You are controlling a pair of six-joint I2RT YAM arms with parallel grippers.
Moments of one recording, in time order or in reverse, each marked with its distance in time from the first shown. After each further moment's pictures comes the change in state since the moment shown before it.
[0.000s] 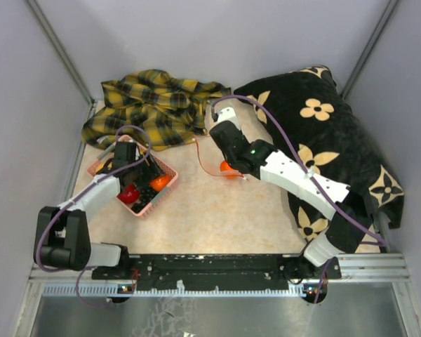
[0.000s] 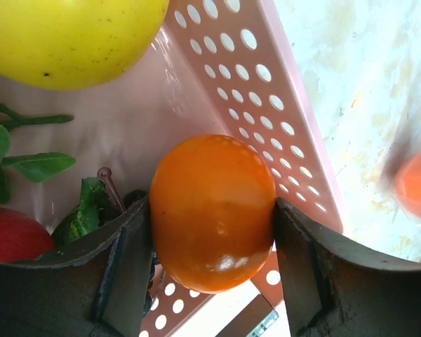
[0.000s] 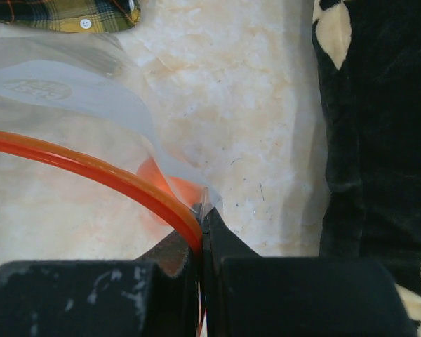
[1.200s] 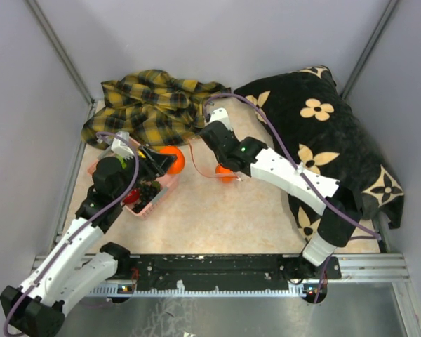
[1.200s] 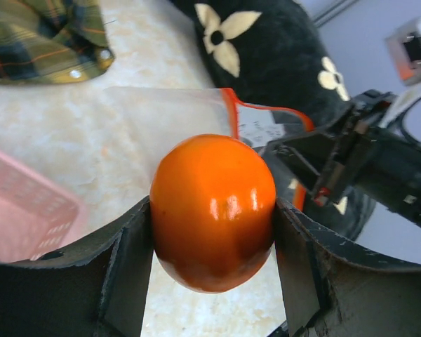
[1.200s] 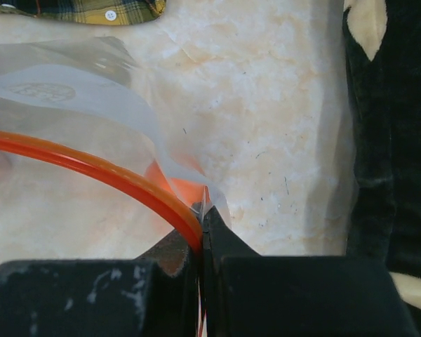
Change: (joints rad) left arm -0.258 -0.602 -0.077 0.187 -0.052 -0.117; right arm 0.039 0.080 0.091 -0.071 -0.008 0.072
